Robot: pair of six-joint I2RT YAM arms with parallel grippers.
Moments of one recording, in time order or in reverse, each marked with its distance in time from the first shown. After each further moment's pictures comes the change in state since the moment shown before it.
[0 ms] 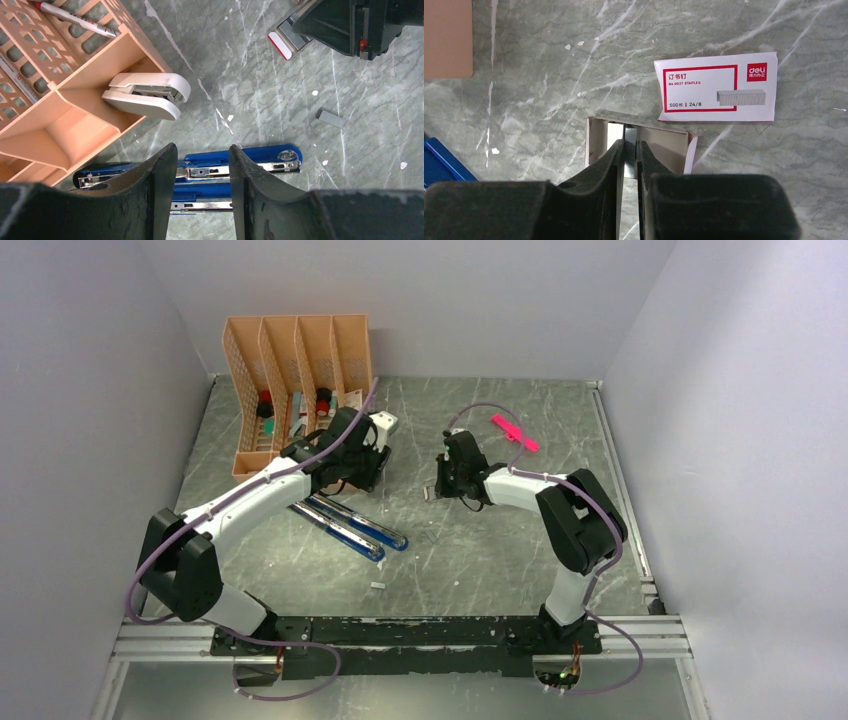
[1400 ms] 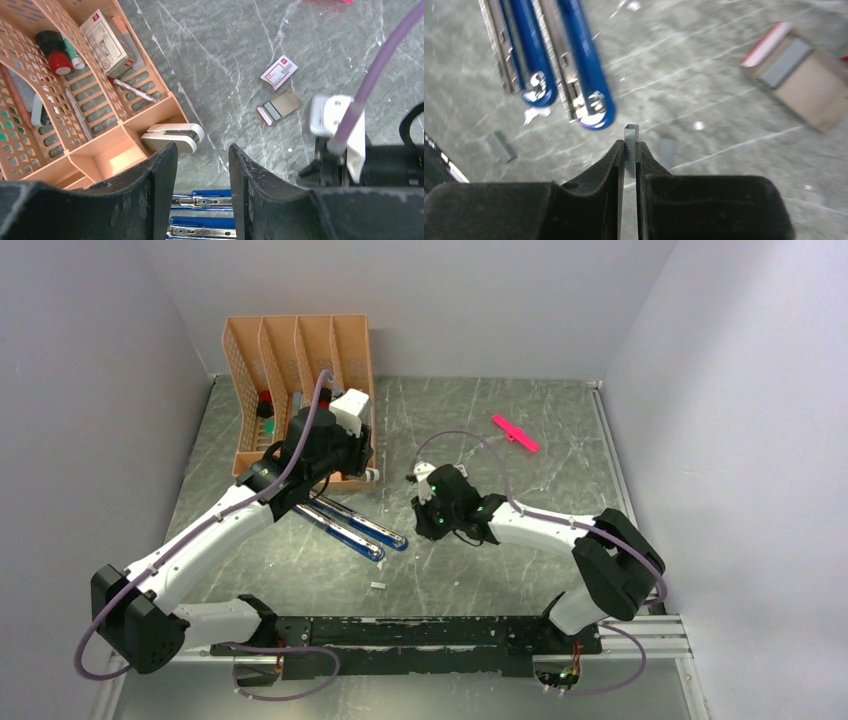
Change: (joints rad) left arm -0.002 -0.291 -0.089 0.199 -0.074 -0.039; right arm 0.218 -0.291 -0.177 -0.080 -0.130 -0.240
